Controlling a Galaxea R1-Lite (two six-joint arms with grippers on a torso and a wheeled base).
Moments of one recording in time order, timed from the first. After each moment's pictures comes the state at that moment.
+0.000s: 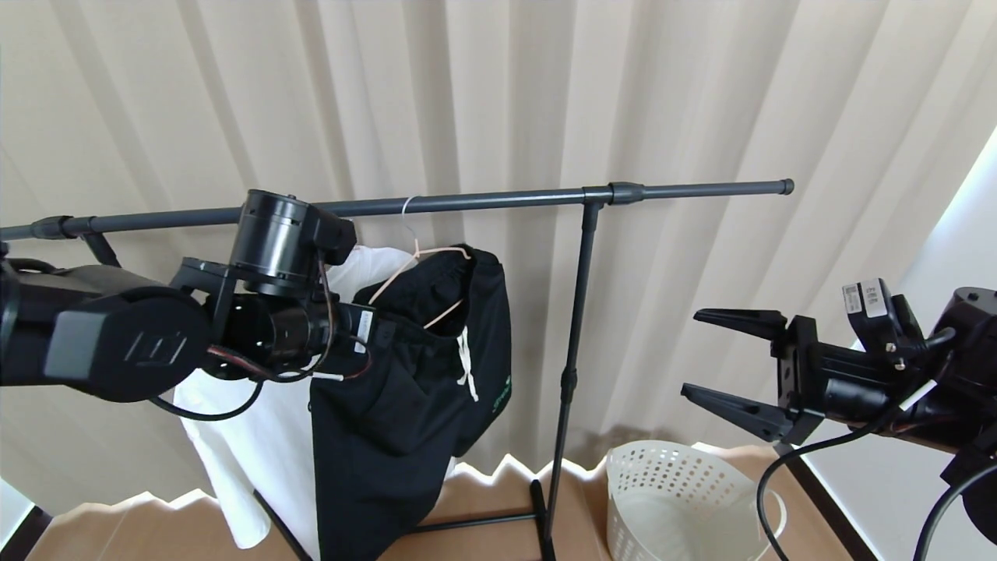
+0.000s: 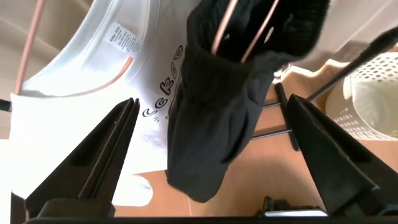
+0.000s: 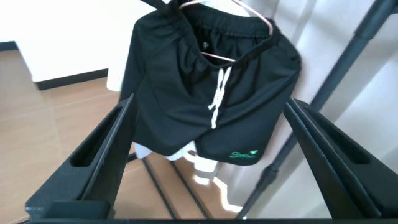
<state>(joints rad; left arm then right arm) -0.44 1.74 -1.08 -0.03 0.38 -0.03 0.09 1.75 -0.41 -1.26 0.97 -0.23</state>
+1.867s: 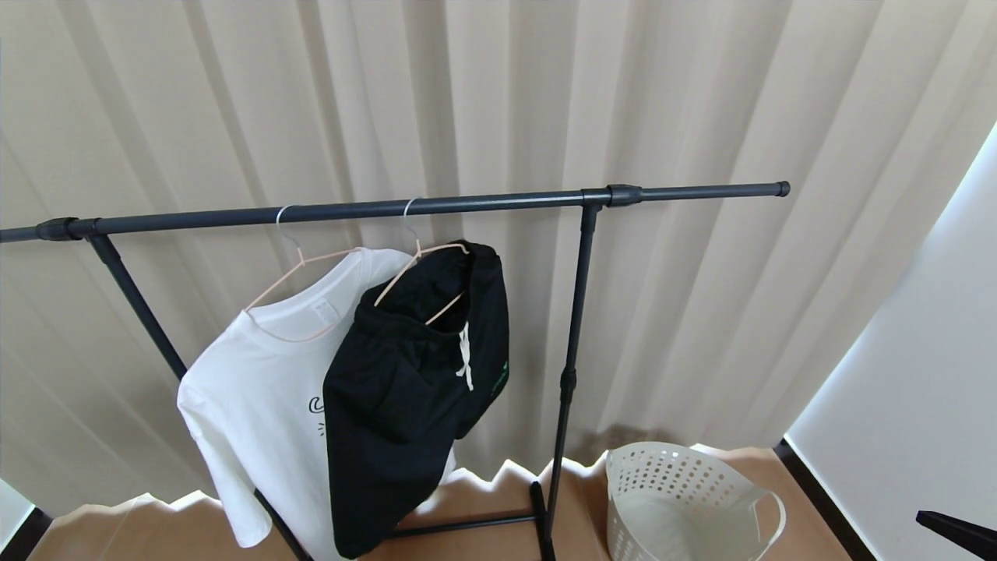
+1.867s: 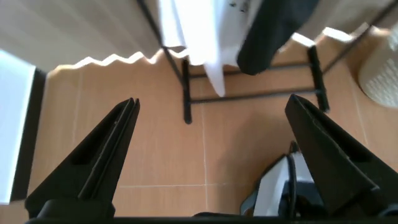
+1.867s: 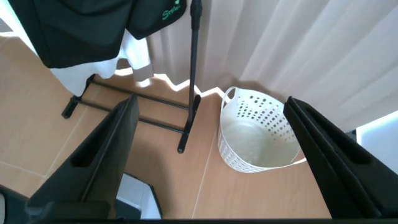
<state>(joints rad) -0.20 0.59 -0.01 0.00 0.35 -0.03 0.35 0.73 -0.04 -0.30 -0.03 -0.03</state>
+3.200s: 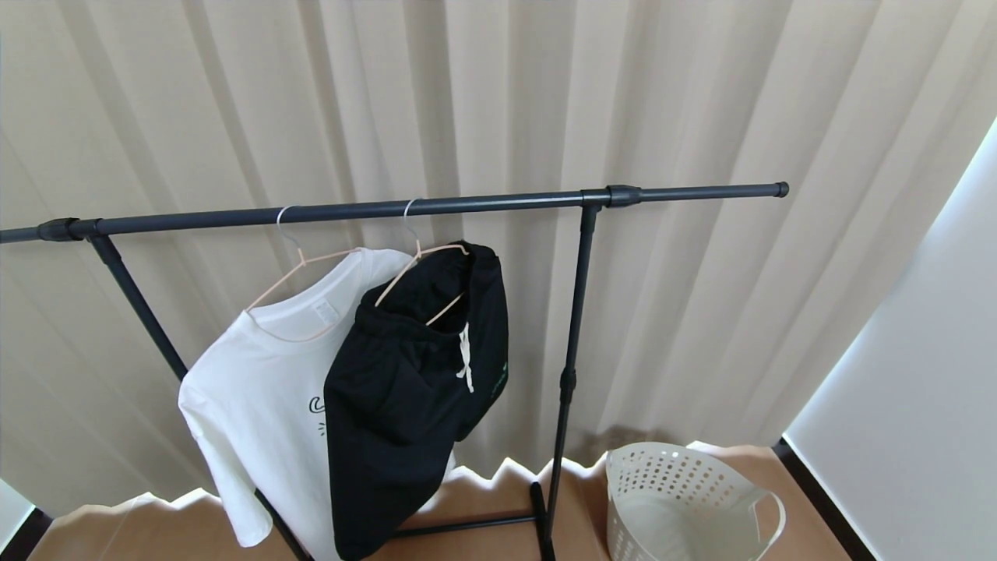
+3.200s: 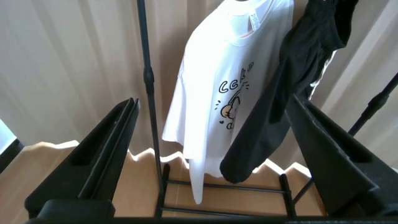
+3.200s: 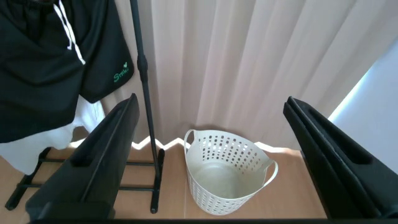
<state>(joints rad) 0.00 0.00 0.00 0.00 0.19 -0.03 0.01 0.03 -0.02 0.05 0.07 -0.03</state>
